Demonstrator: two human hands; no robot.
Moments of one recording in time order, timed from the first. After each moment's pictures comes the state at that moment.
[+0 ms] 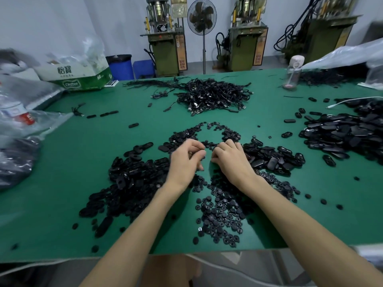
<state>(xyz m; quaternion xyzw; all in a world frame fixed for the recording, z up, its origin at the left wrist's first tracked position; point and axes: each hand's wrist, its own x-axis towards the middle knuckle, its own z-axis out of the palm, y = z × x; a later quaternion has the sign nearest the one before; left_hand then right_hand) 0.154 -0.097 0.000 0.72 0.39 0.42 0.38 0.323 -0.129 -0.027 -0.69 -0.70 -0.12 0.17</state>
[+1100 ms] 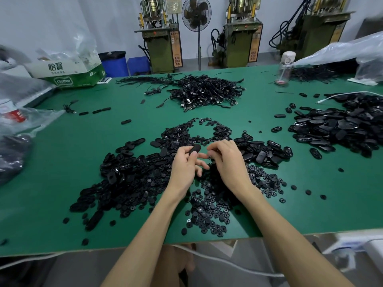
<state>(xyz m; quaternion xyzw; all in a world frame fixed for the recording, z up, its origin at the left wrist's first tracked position) 0.176 -0.122 -0.027 0.60 0.36 0.44 0.56 0.313 -0.168 -0.027 -0.66 -0.61 0.01 0.44</state>
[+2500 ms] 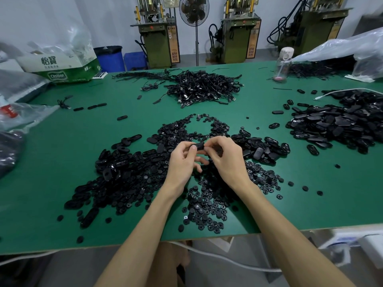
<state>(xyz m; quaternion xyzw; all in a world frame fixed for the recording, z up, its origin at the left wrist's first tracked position) 0.176 -0.124 -0.025 0.60 0.35 0.45 0.56 0.313 -0.173 -0.025 -0.63 -0.59 0.04 0.50</state>
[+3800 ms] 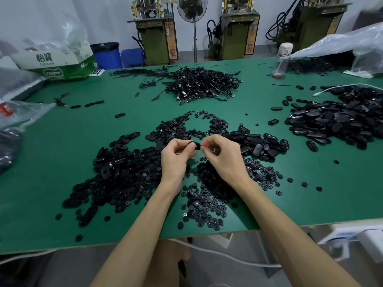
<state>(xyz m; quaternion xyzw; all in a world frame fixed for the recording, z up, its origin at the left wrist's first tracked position) 0.172 -0.118 -0.030 0.56 0.38 0.52 0.52 0.312 -0.173 -0.026 -0.61 -0.61 0.05 0.50</state>
